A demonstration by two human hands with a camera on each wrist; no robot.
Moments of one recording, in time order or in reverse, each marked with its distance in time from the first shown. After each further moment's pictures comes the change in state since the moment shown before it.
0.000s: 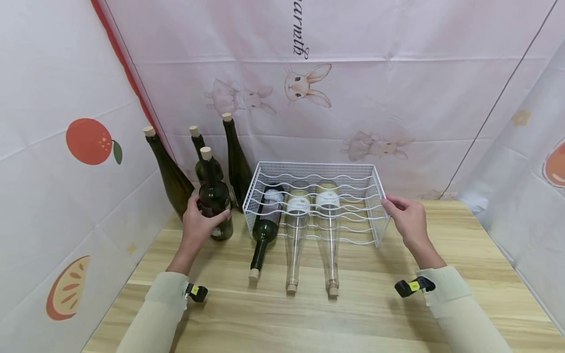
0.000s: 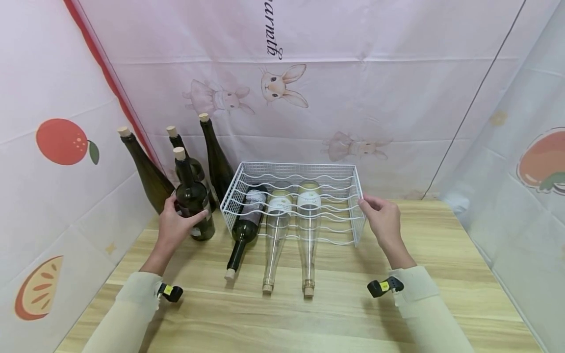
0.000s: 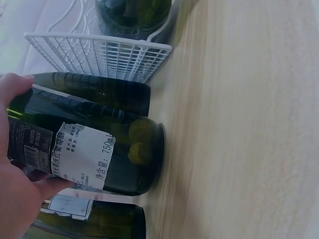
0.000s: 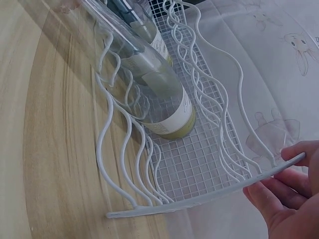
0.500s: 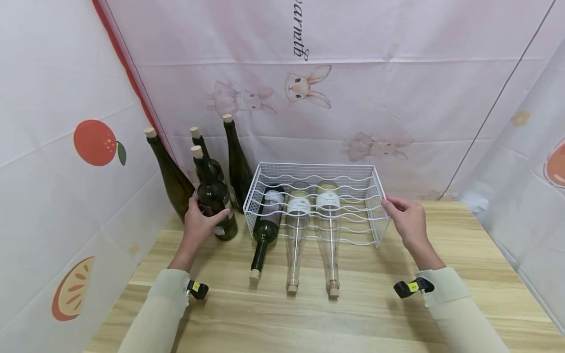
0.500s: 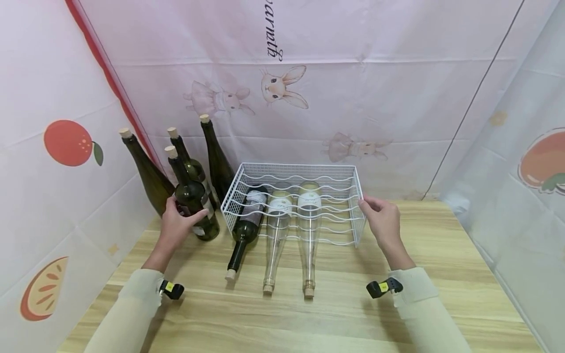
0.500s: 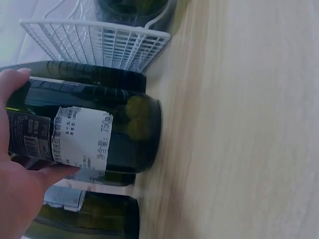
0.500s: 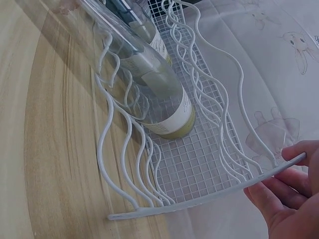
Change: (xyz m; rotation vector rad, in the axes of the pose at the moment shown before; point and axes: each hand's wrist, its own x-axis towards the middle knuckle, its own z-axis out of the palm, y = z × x) left_hand 0.008 -0.008 -0.001 -0.024 -0.057 -0.028; right_hand -0.002 -0.001 0.000 0.006 0.015 0.016
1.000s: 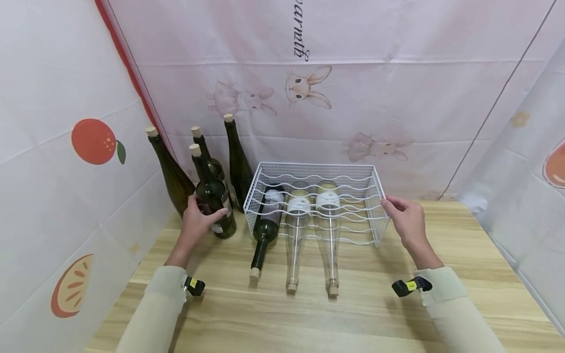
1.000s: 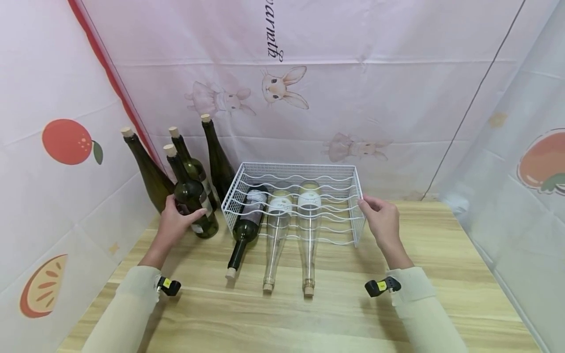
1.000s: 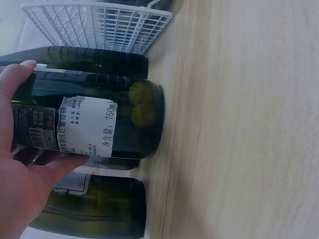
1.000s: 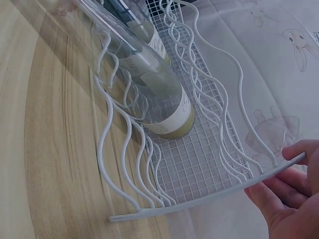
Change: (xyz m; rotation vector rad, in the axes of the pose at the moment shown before) left_hand 0.005 -0.003 -0.011 0.020 -0.060 -0.039; right_hand -0.001 -0.002 0.000 -0.008 -0.002 0.020
